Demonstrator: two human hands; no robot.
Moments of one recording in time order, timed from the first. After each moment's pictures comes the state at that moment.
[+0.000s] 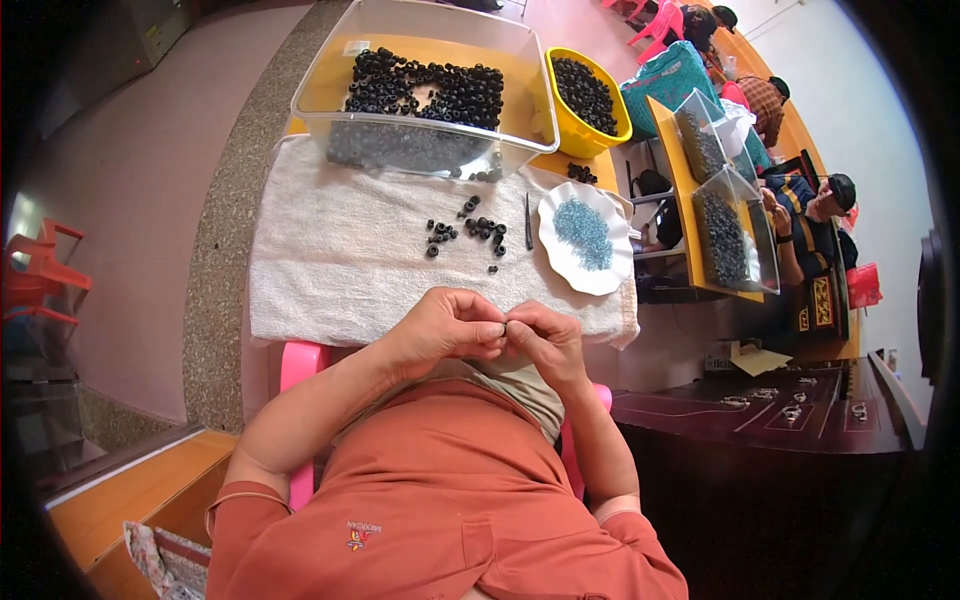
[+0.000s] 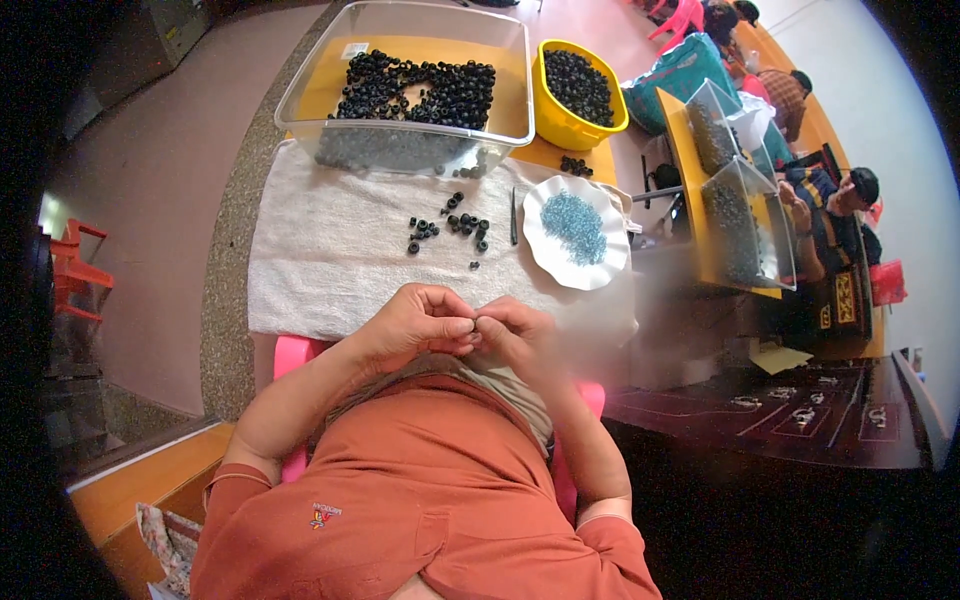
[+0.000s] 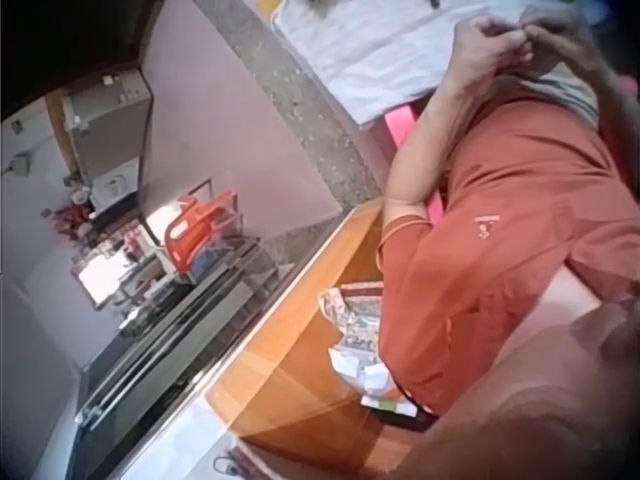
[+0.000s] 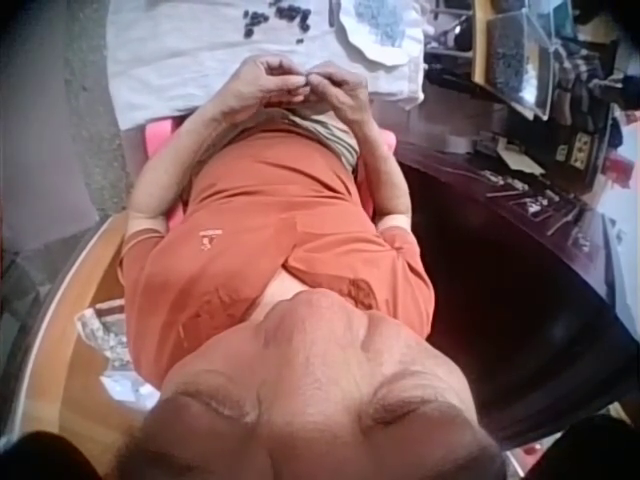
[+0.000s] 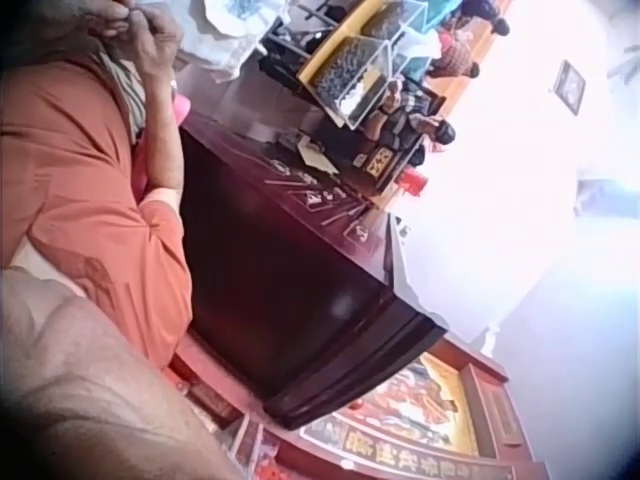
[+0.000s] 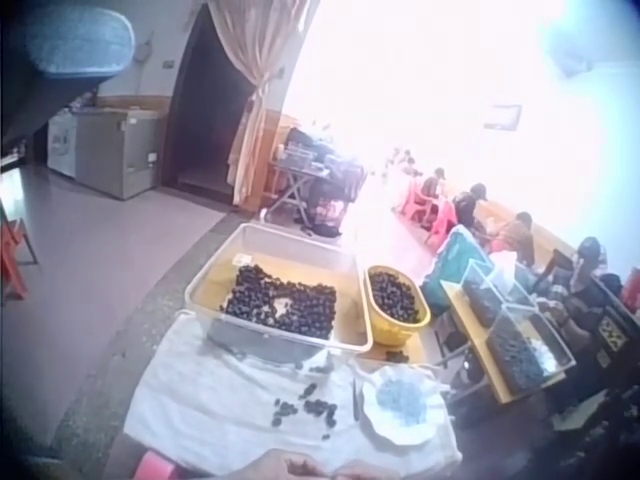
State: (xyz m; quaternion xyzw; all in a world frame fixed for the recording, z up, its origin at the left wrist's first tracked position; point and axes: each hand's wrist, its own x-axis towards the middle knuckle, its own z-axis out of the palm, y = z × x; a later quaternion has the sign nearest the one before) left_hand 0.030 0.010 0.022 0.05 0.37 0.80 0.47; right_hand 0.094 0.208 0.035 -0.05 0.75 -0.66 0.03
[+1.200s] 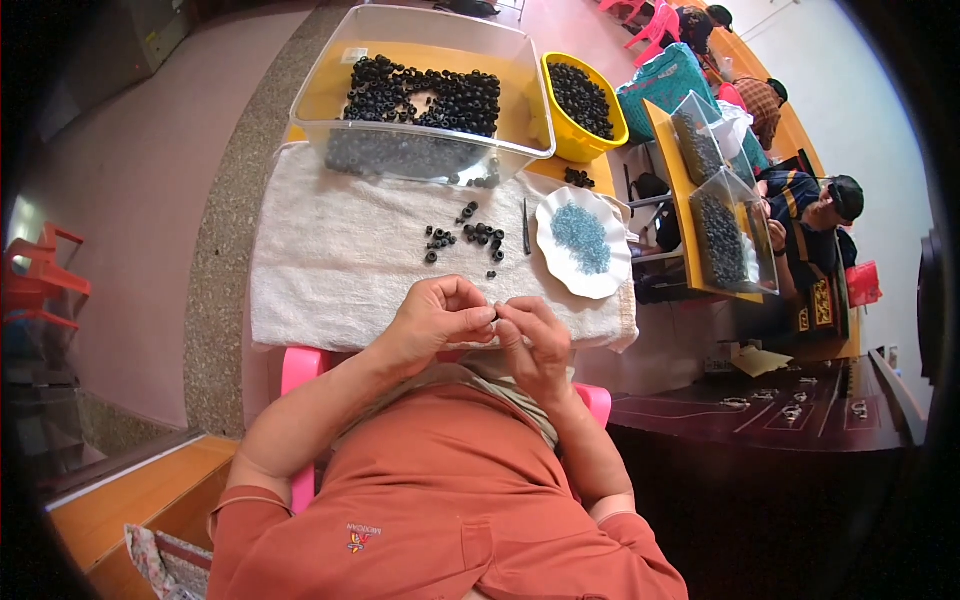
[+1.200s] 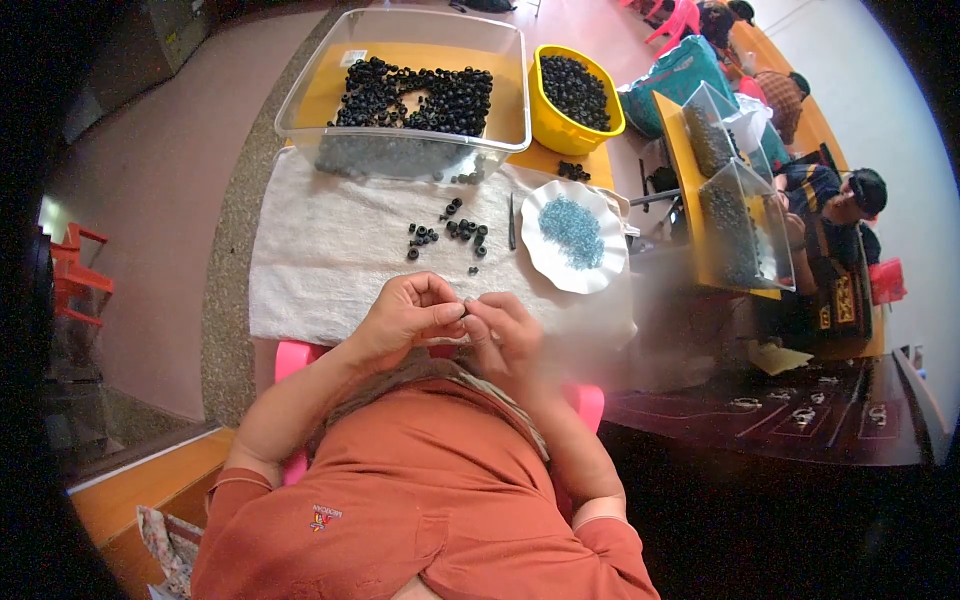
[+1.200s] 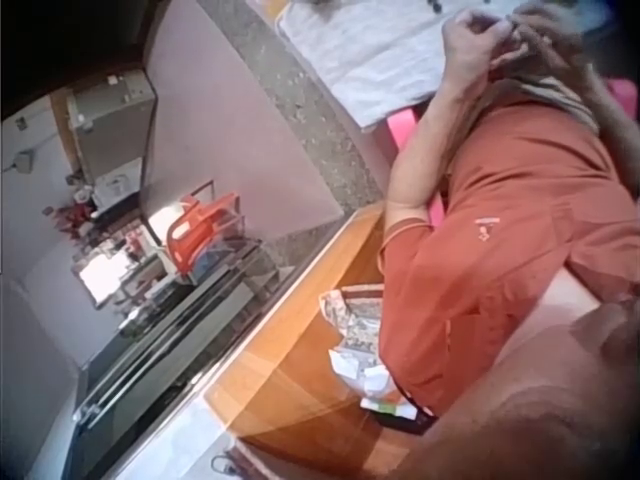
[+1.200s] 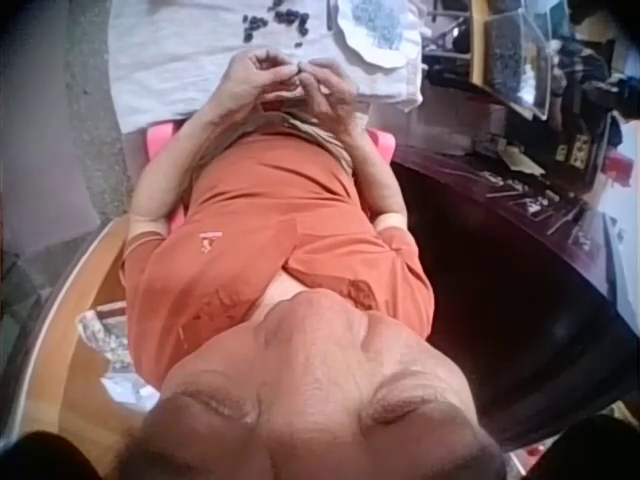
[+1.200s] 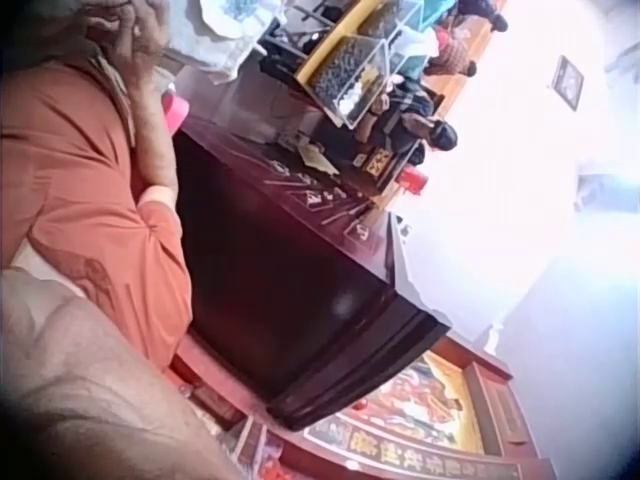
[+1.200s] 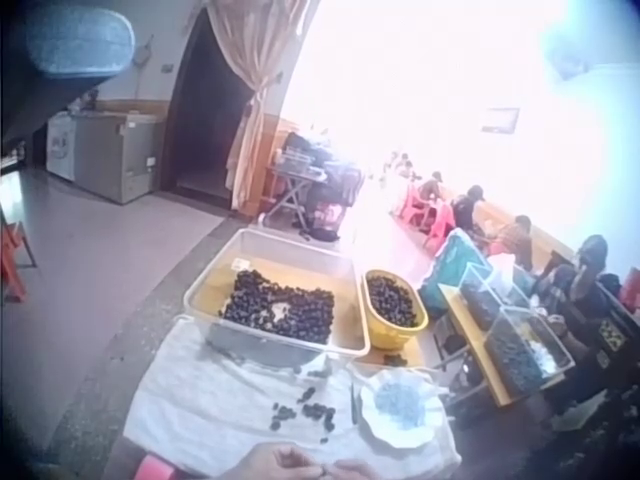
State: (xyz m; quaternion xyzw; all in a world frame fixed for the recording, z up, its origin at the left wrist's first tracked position) left_hand 0.025 0.008 0.021 0.05 0.38 0.84 0.38; right_hand 0.086 0.184 0.041 -0.18 0.86 -0.43 -0.23
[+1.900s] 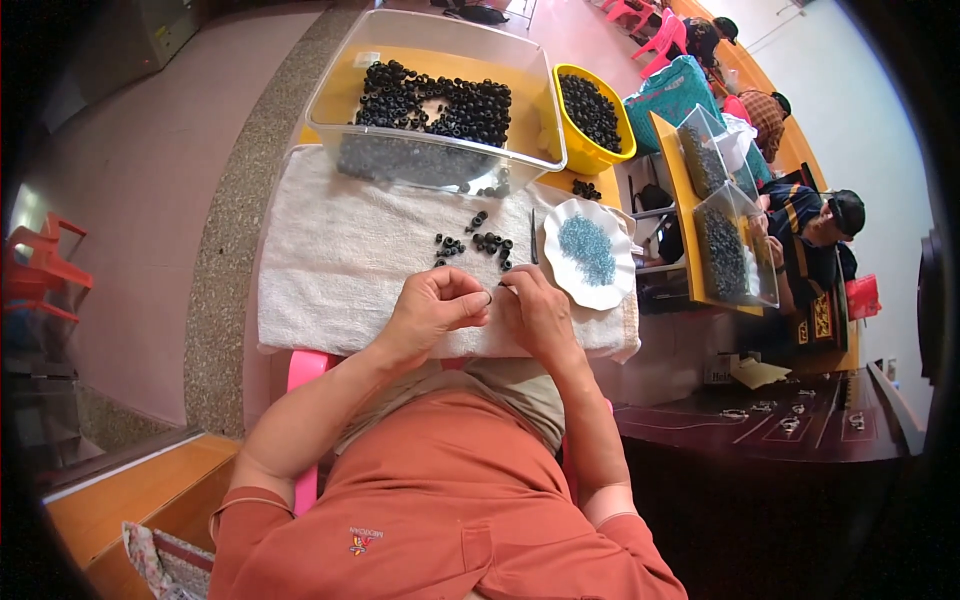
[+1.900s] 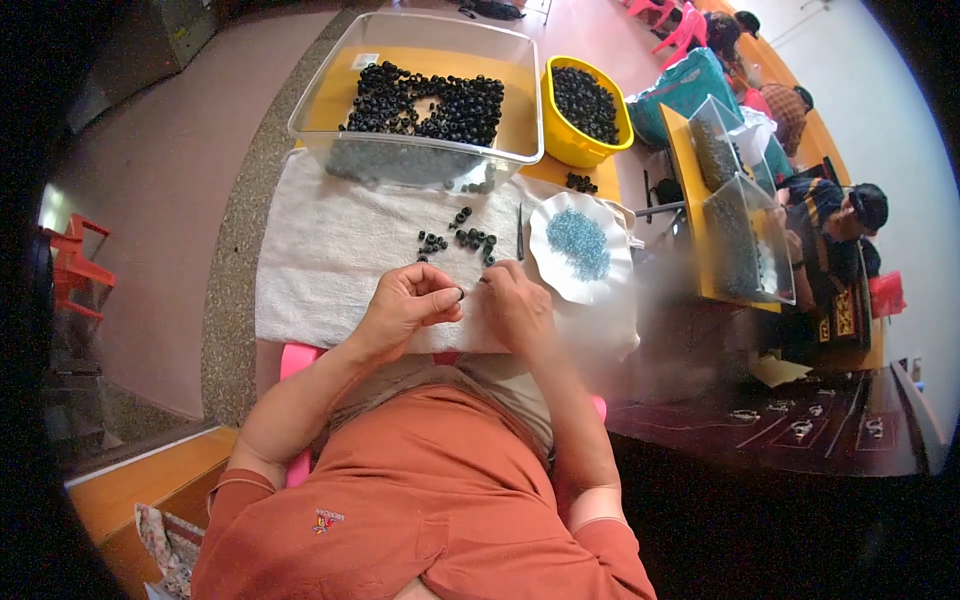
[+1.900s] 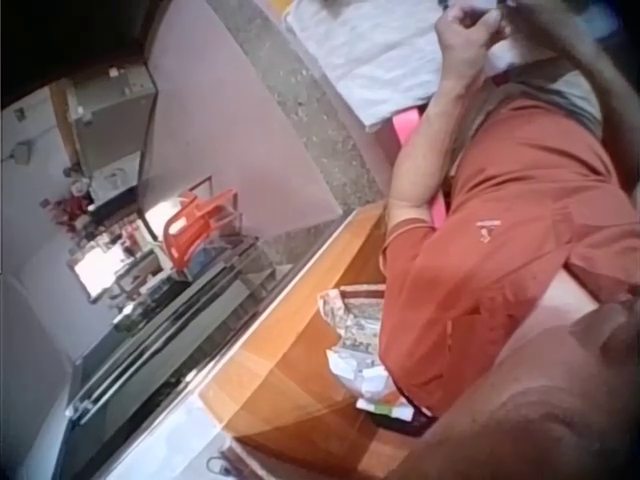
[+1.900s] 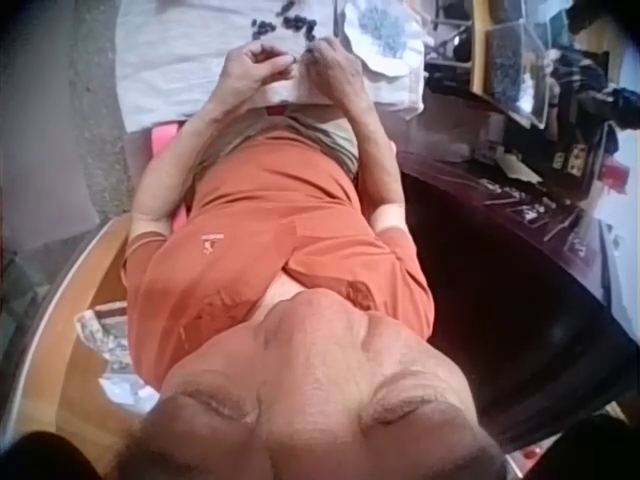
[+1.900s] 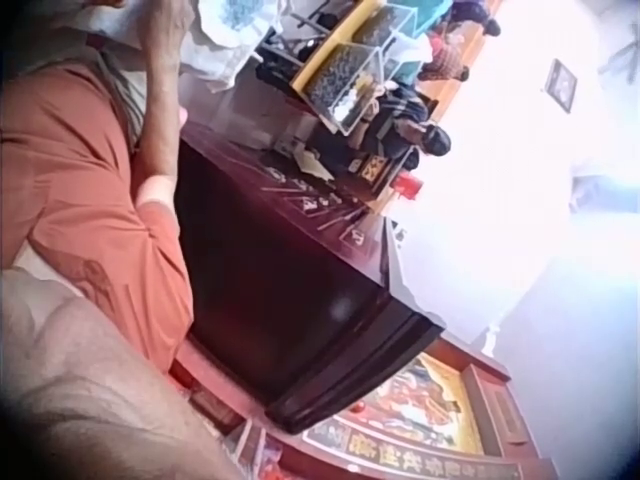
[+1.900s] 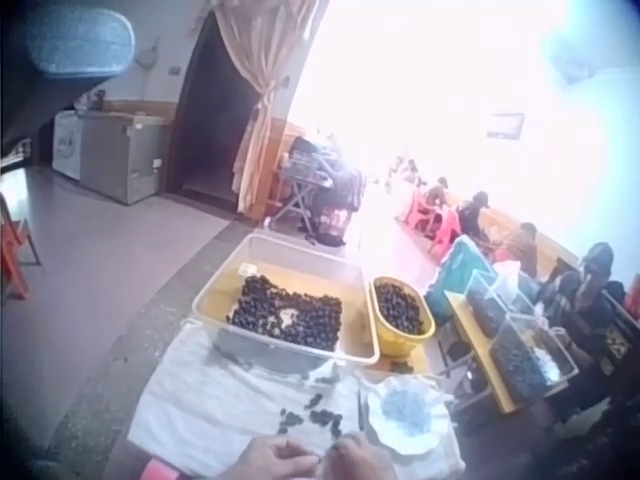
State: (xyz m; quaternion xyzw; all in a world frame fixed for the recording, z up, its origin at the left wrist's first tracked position) left_hand 0.011 0.004 0.013 0.04 0.42 0.86 0.30; right_hand 0.034 0.199 0.025 -0.11 0.97 -0.18 -0.12
